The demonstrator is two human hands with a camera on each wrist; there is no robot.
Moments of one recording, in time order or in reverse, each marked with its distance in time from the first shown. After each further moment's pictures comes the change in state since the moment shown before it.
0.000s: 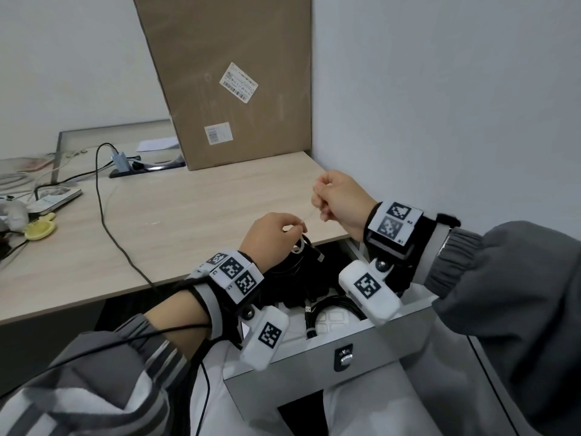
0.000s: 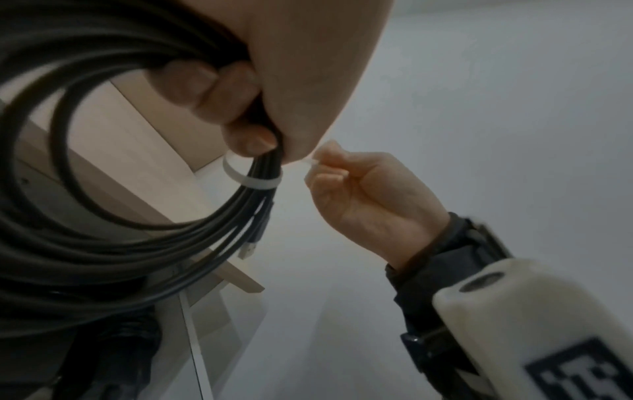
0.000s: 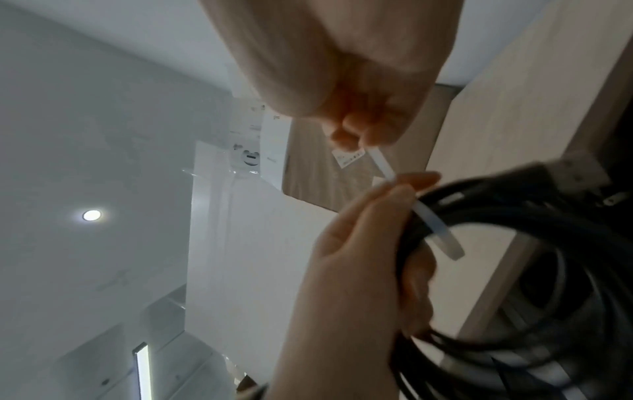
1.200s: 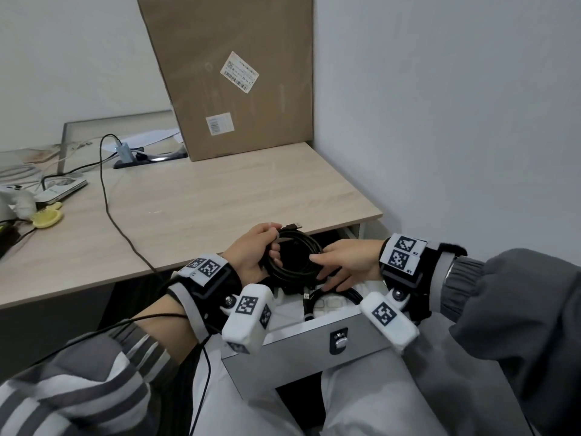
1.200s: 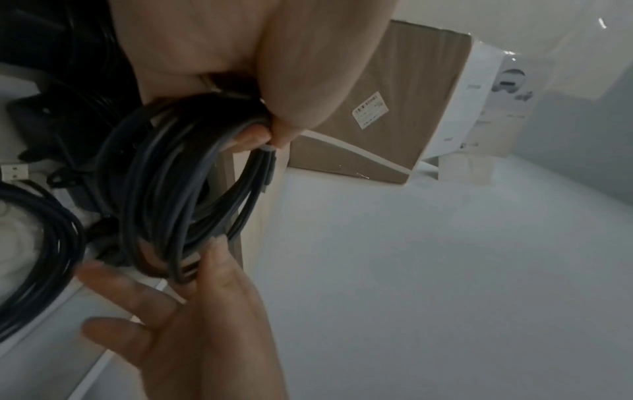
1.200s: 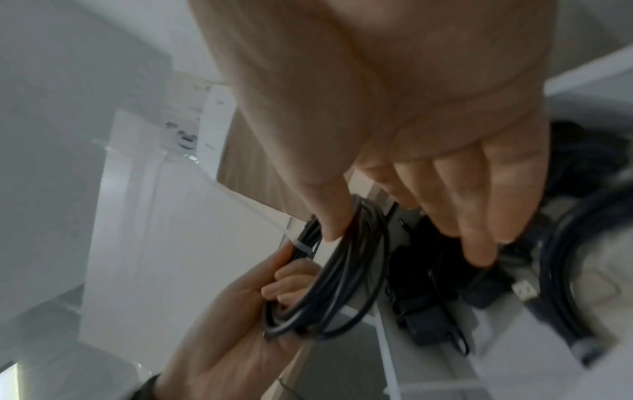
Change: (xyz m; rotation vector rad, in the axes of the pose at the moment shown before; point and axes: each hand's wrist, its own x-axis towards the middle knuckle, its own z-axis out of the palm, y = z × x) left_hand -0.019 -0.026 0.015 -1.071 -0.083 -0.572; right_hand -0.041 0.071 -0.015 -0.273 -0.565 0.567
